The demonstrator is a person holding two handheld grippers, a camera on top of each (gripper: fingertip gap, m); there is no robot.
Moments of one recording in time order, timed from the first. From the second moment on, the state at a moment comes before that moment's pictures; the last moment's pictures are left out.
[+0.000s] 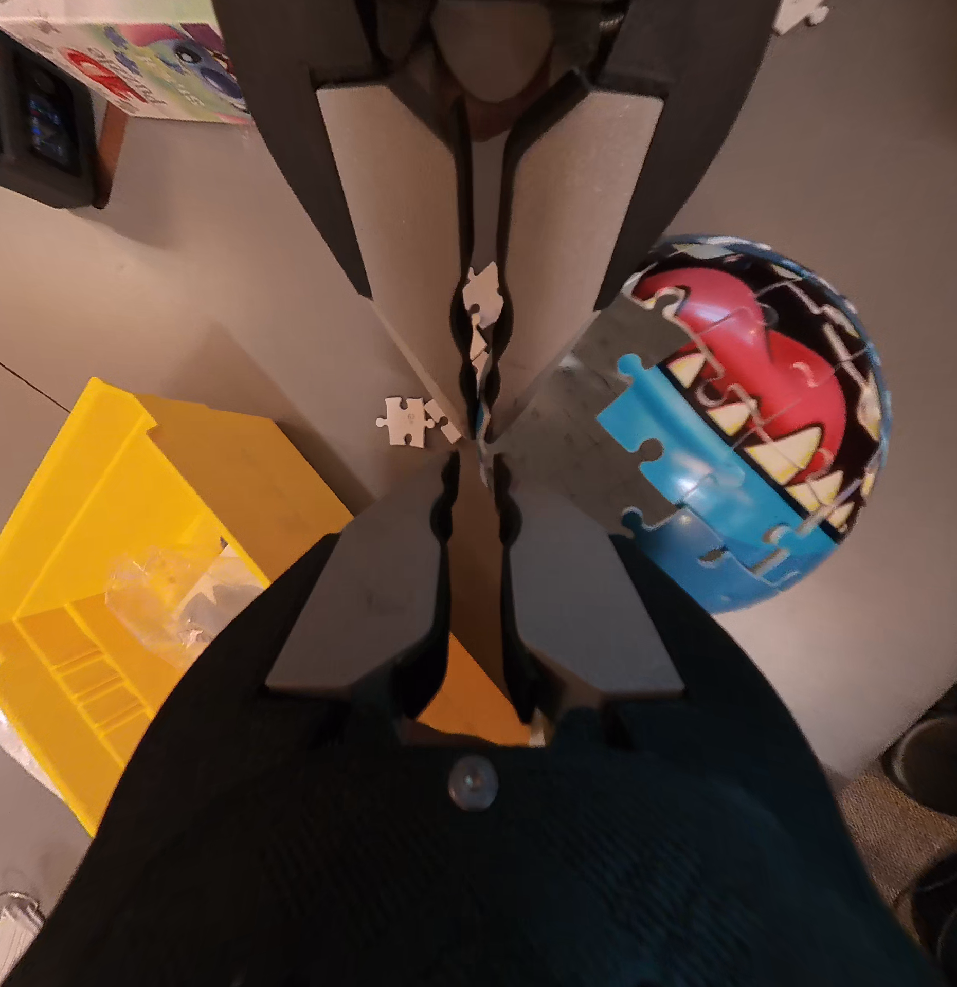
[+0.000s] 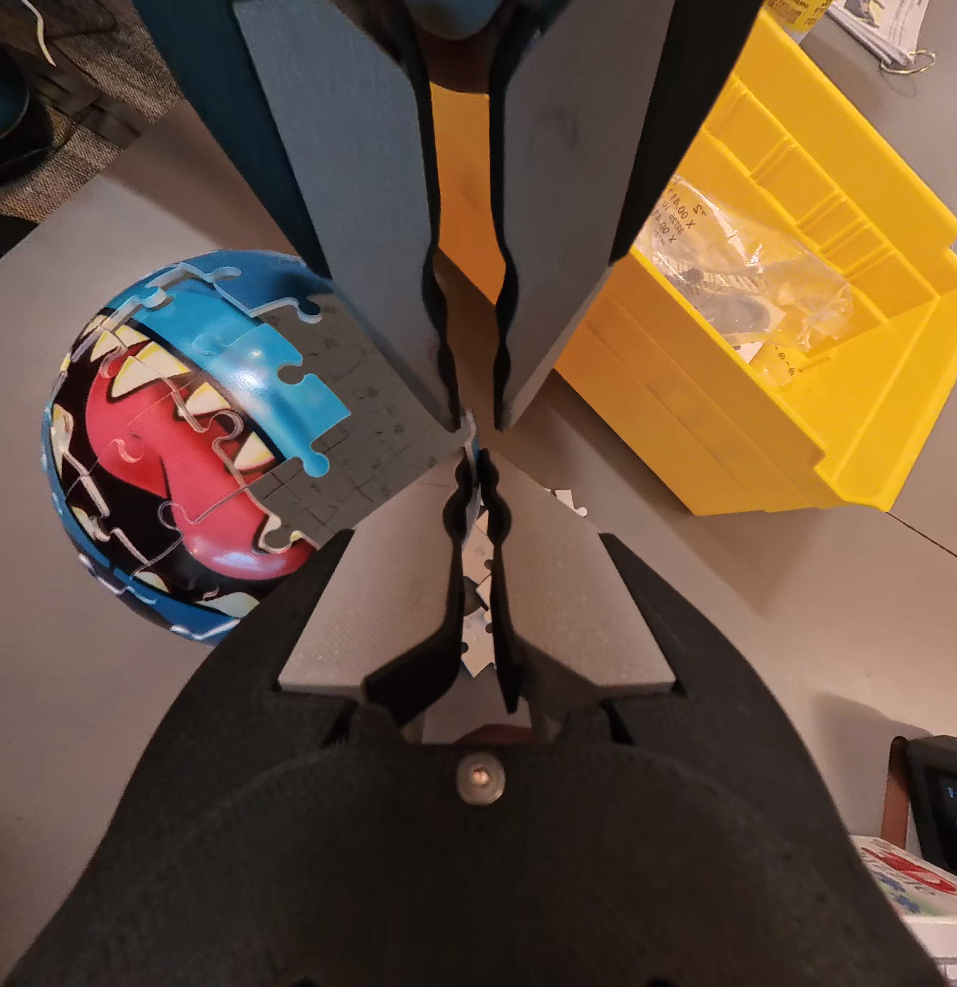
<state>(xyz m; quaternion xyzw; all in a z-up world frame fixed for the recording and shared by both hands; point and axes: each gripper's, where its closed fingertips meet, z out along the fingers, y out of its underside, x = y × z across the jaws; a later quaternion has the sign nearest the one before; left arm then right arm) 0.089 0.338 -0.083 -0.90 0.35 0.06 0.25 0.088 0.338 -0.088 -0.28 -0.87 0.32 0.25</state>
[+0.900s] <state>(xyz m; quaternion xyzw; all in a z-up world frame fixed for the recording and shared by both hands) 0.093 0.337 -0.089 -0.91 0.32 0.02 0.24 0.097 0.343 -0.056 -0.28 -0.85 0.37 0.25</state>
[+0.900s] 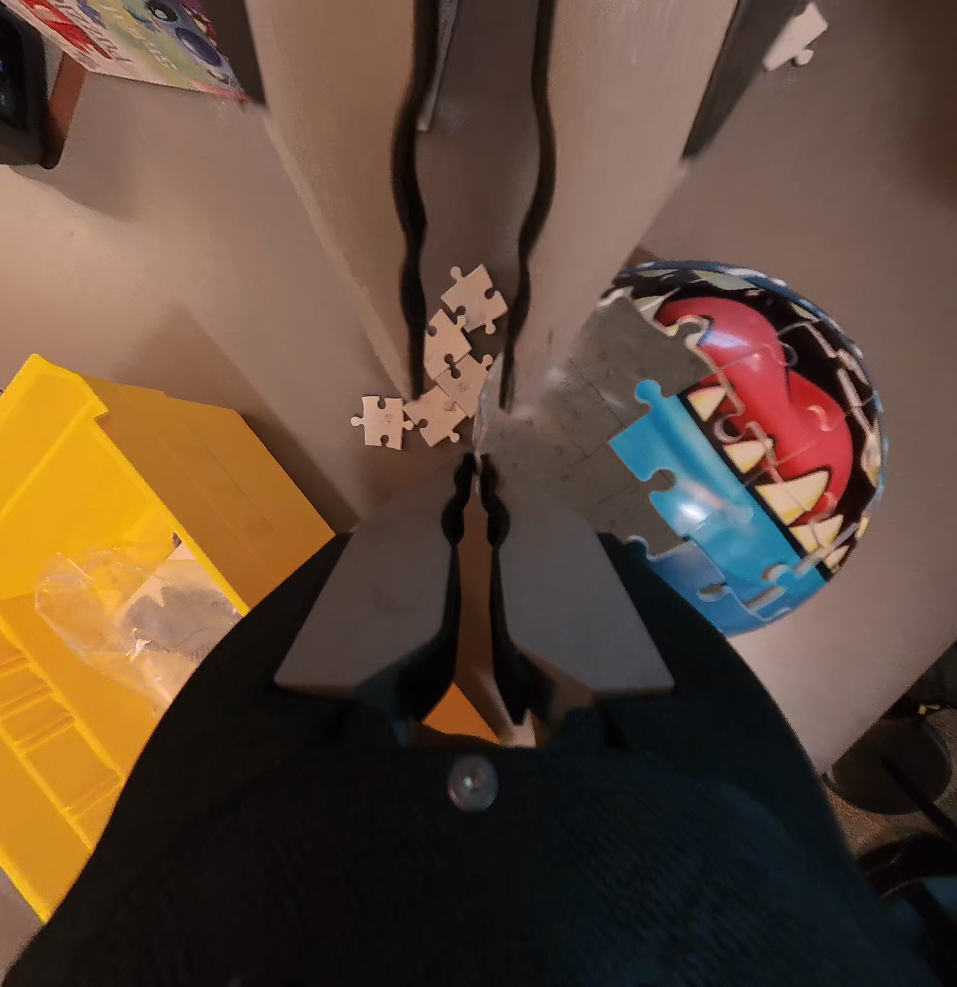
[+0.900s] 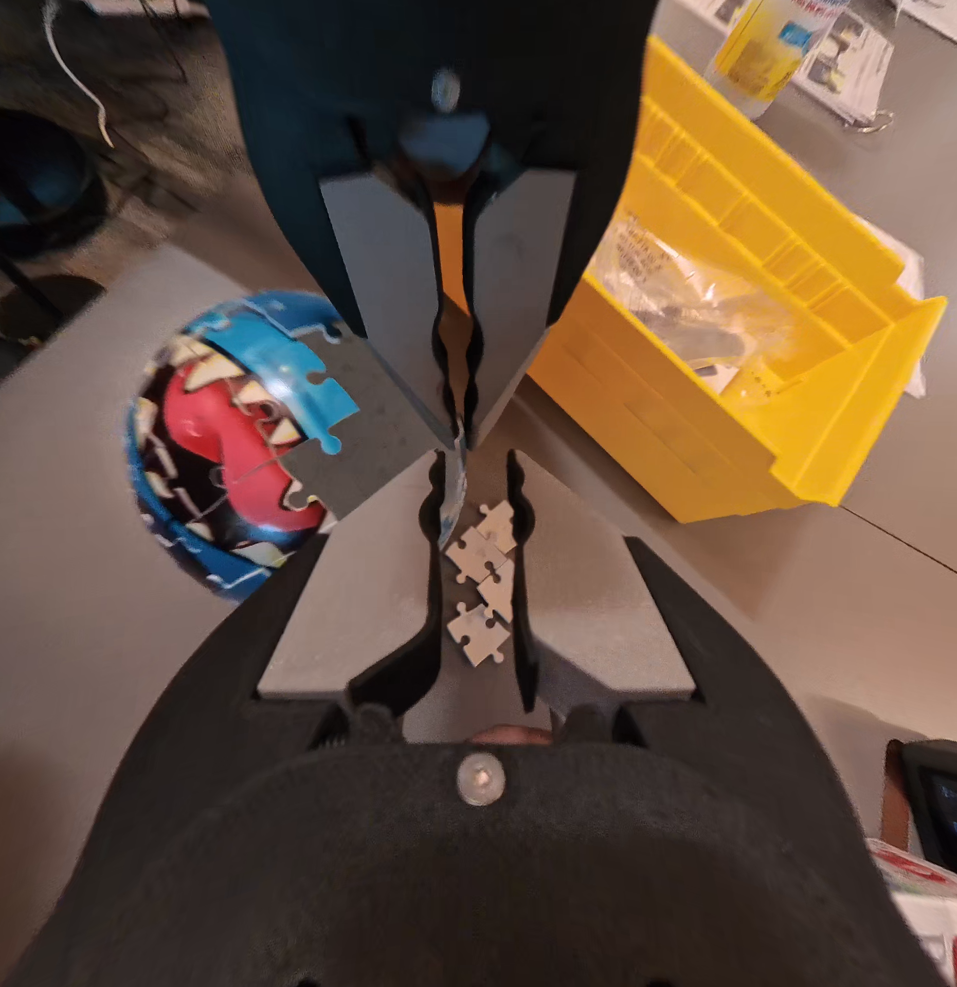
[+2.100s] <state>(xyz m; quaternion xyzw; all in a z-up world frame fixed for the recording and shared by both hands) 0.091 0.336 -0.091 -0.93 0.28 0.02 0.25 0.099 0.355 -0.079 -0.50 -0.78 0.37 0.01</state>
